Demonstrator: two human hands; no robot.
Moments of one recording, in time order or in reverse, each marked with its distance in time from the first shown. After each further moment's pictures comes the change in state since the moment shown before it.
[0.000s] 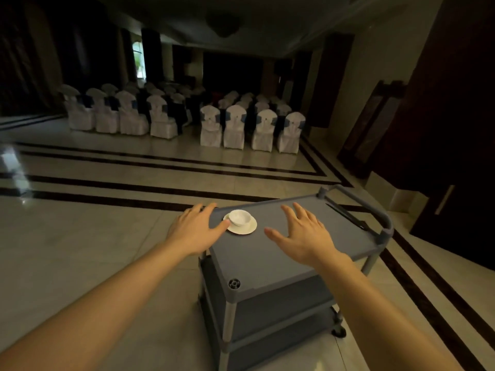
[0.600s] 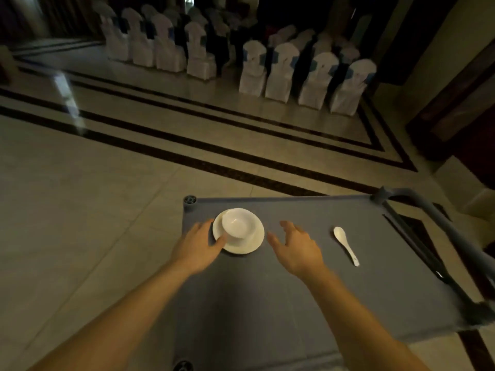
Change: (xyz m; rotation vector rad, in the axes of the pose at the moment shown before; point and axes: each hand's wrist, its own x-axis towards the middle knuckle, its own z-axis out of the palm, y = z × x) left_hand 0.270 -0.022 0.241 -0.300 -0.120 -0.405; right_hand 0.341 0.124 0.203 0.242 -0.298 0.033
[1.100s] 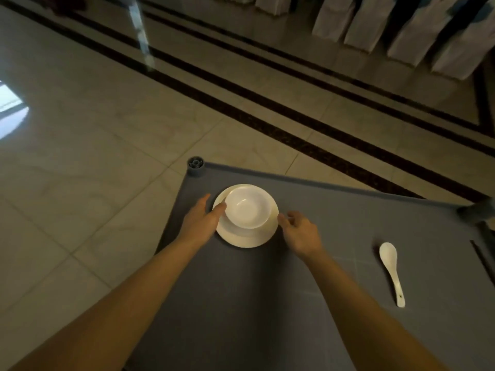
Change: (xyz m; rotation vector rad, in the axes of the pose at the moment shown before) left_hand 0.091 -0.014 0.091 -0.522 0.146 -0.507; right_hand 0.171 0.064 0.095 0.274 -0.294 0.024
